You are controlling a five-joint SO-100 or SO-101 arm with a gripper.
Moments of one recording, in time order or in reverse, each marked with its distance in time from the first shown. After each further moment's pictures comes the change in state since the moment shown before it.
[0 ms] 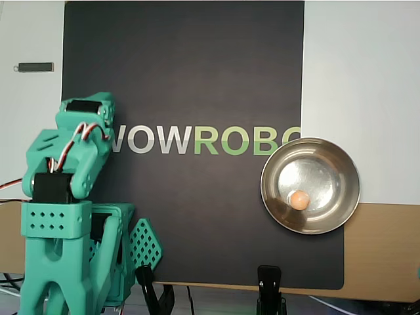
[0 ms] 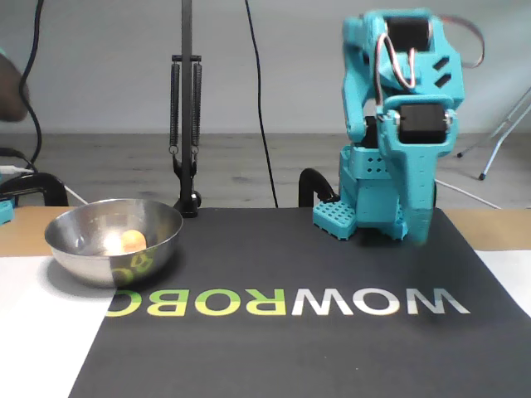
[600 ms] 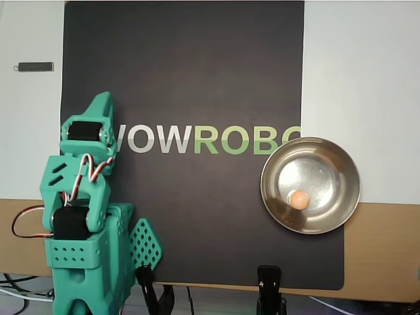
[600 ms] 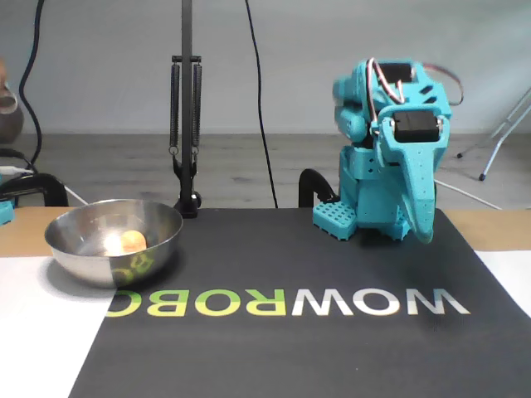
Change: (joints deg) arm -0.9 38.1 24.5 -6.8 -0.1
